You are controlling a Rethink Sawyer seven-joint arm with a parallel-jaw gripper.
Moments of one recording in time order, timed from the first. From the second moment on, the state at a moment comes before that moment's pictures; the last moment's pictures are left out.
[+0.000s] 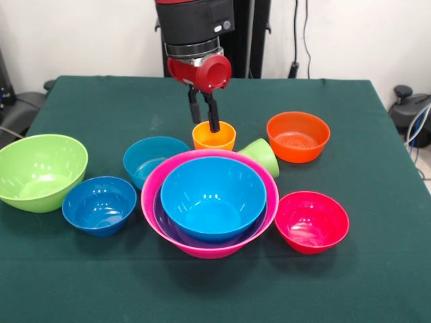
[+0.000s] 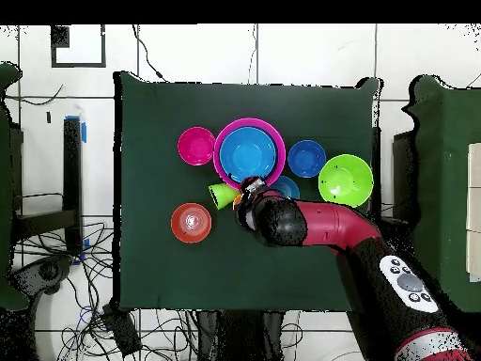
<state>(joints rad) -0.71 -0.70 0.44 1.89 -0.38 0.30 2.67</state>
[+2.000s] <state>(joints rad) -0.43 -0.69 0.37 1.99 -0.15 0.13 2.67</state>
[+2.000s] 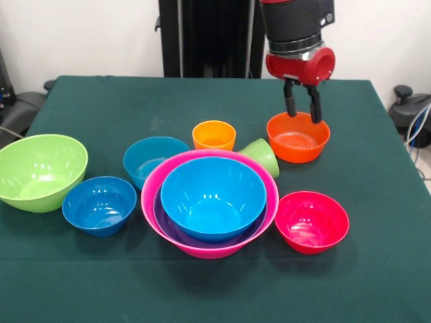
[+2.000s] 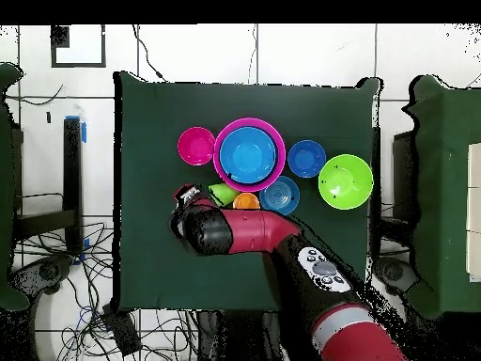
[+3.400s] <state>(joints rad) -0.32 -0.53 0.30 1.99 0.02 -0.06 2.67</state>
